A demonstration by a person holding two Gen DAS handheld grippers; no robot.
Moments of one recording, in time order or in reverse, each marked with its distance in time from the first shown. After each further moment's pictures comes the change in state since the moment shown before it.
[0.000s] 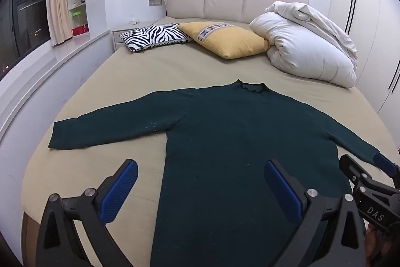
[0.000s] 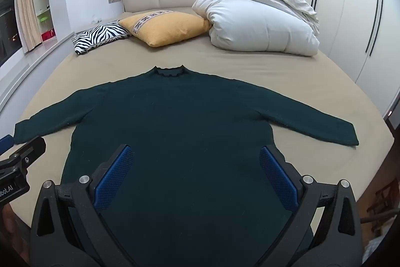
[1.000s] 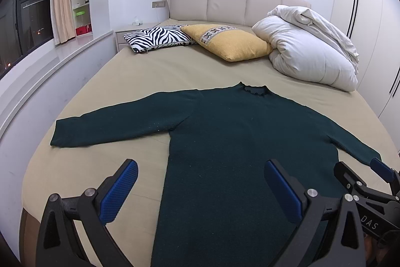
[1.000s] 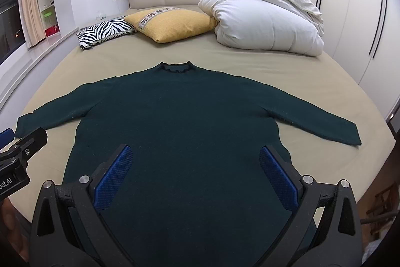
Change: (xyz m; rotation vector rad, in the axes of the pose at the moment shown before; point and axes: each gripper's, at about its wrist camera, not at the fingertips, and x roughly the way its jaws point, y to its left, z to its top) left arm -0.007 0.008 0.000 0.001 -0.006 0.006; right arm 0.005 0.012 -0.004 -0.016 0.006 0.016
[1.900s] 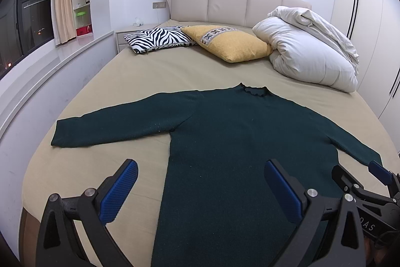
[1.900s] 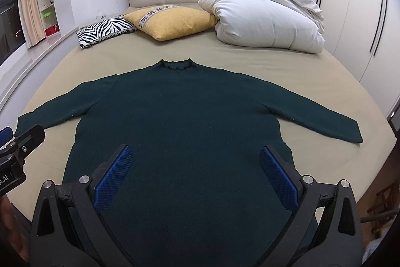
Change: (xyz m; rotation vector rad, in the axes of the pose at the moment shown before) left arm -0.001 0.011 0.012 -0.001 -0.007 0.001; right arm 0.001 -0.001 -0.005 0.006 0.011 0.004
